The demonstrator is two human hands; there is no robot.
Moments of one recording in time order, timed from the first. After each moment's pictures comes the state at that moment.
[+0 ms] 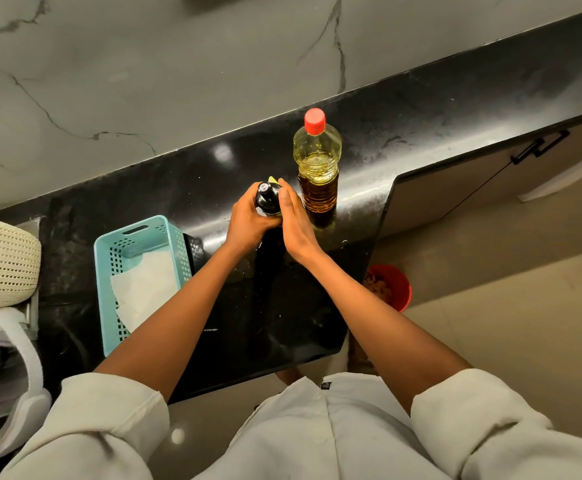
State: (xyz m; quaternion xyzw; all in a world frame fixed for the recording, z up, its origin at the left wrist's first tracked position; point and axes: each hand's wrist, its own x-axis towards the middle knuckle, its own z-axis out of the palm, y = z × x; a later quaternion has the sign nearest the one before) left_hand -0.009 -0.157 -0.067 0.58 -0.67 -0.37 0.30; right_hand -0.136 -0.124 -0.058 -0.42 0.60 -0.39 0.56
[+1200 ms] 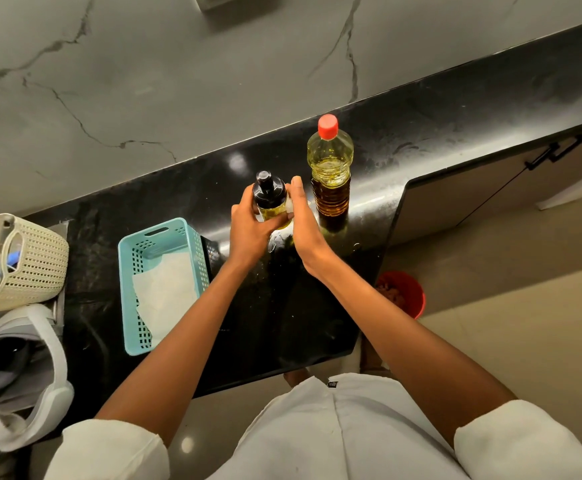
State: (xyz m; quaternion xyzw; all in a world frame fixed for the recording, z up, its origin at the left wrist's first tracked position) left_hand -0.004 -0.122 -0.020 0.62 -0.62 -0.34 0.34; right_hand -0.125 -0.105 -0.005 -0.33 0.51 -0.45 0.66
